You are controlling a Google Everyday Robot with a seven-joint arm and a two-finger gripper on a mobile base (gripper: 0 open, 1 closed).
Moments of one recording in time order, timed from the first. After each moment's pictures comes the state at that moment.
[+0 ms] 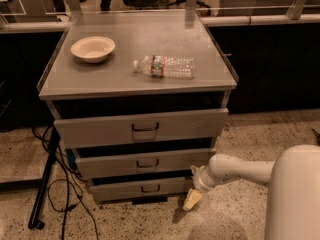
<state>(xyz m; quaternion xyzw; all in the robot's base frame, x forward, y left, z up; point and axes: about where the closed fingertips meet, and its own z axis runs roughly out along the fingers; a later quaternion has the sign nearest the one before) 0.564 -0.134 0.335 -0.59 0.77 0.12 0.21</state>
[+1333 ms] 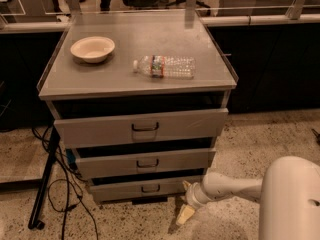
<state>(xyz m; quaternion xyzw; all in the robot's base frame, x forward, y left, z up) 0.532 -0.100 0.255 -0.60 0.75 0.16 0.22</state>
